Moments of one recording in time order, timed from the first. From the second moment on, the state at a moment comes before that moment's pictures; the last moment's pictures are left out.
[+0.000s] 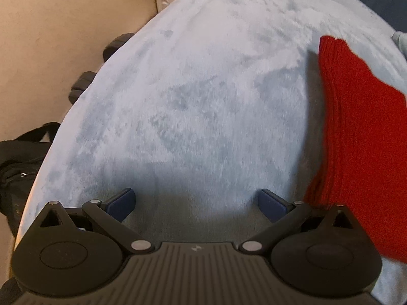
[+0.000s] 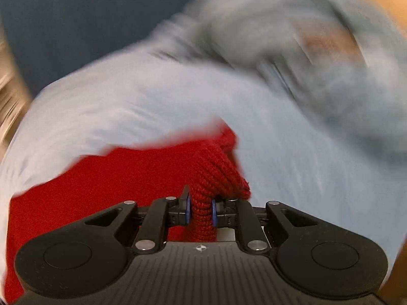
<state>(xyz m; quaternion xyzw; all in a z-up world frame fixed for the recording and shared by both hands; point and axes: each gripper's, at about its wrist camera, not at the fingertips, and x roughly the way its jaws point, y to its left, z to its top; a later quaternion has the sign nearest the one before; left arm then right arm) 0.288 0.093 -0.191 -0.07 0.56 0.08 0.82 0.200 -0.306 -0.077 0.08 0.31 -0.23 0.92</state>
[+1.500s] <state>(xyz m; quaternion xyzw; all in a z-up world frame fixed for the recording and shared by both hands) 0.268 0.051 -0.163 -0.06 0.52 -0.01 0.85 0.167 -0.175 -0.158 -0.09 0.43 0.05 0.90</state>
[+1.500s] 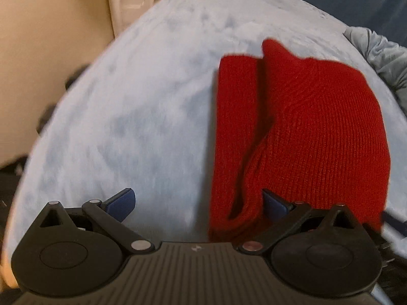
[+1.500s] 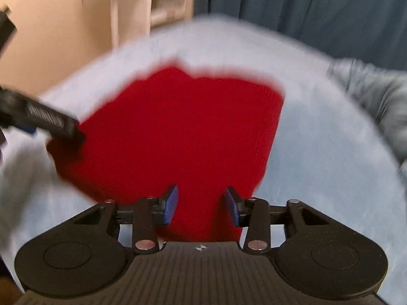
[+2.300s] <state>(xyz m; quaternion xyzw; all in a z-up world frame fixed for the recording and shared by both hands) 0.073 0.059 -0.037 -0.03 0.43 -0.01 0.90 0.008 -0.192 -0.046 0.00 0.34 0.00 0.94</state>
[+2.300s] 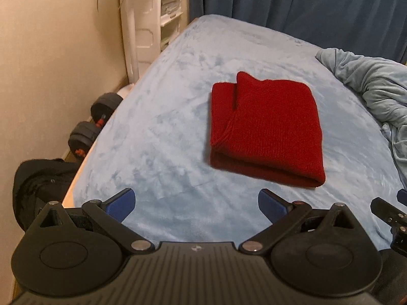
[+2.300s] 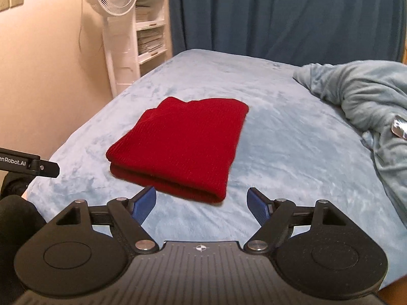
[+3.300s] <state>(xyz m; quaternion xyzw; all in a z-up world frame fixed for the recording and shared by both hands) 0.173 0.056 -0.090 -0.20 0.47 0.01 0.86 0.186 -0.319 -0.060 0.25 0.40 0.04 0.88</state>
